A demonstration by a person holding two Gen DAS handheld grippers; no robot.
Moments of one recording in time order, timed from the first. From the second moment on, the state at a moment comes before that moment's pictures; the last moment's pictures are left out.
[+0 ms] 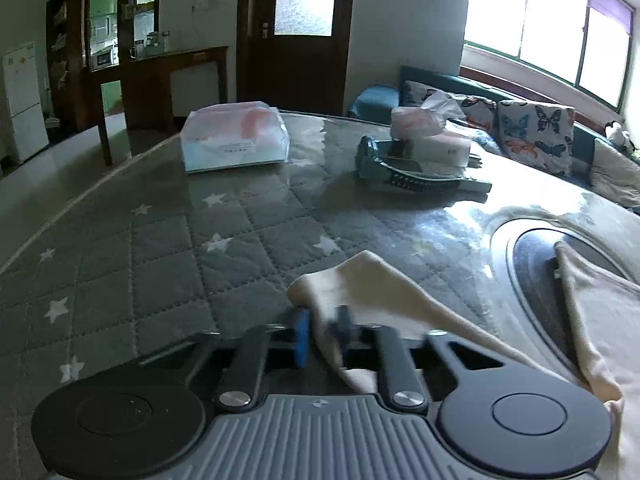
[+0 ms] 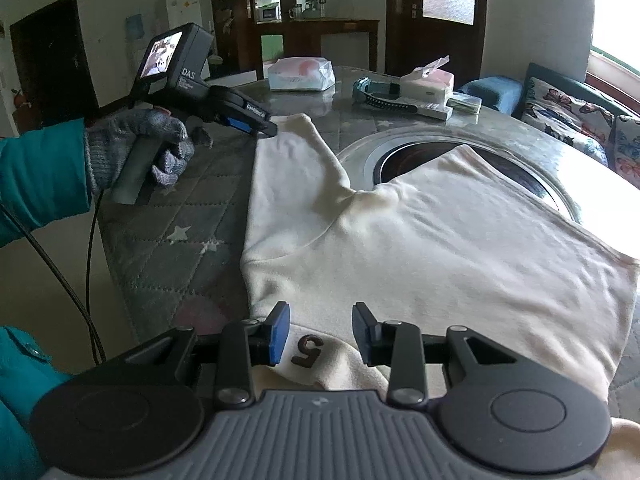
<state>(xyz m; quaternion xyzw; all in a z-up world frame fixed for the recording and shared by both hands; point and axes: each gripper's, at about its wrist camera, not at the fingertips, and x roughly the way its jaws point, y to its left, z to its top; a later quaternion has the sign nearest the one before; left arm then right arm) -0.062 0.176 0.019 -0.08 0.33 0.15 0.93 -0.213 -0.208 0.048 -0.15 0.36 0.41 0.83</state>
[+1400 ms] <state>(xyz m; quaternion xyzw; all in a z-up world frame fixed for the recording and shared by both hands) -0.100 0.075 0.031 0.07 0.28 0.03 0.96 -0.195 -0.267 0.046 -0.07 0.37 0.31 0.88</state>
